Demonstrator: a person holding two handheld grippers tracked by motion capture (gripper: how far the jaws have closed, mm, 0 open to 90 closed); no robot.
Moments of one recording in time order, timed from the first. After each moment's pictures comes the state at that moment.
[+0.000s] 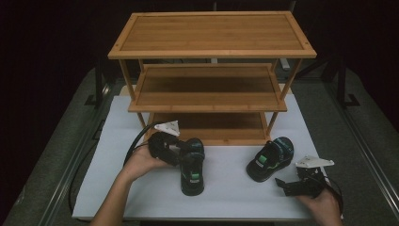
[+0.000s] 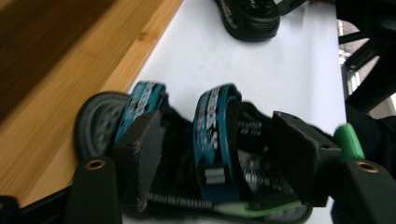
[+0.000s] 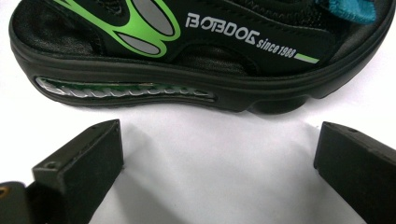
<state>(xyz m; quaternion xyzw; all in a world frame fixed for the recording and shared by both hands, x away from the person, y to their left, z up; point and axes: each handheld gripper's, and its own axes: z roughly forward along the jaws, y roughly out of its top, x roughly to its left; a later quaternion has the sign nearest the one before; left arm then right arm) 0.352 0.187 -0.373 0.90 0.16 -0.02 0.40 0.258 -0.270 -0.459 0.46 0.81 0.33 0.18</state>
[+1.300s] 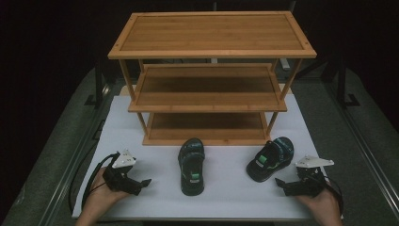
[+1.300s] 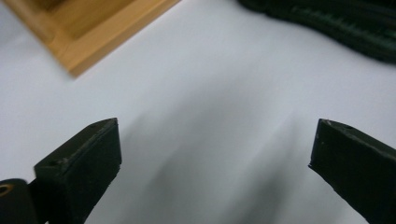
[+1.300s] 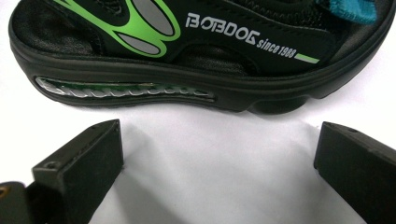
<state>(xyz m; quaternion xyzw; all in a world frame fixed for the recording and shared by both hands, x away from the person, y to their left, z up) 0.276 0.302 -0.430 0.88 0.32 0.15 0.32 0.258 -0.270 -0.459 0.46 0.81 0.33 0.18</state>
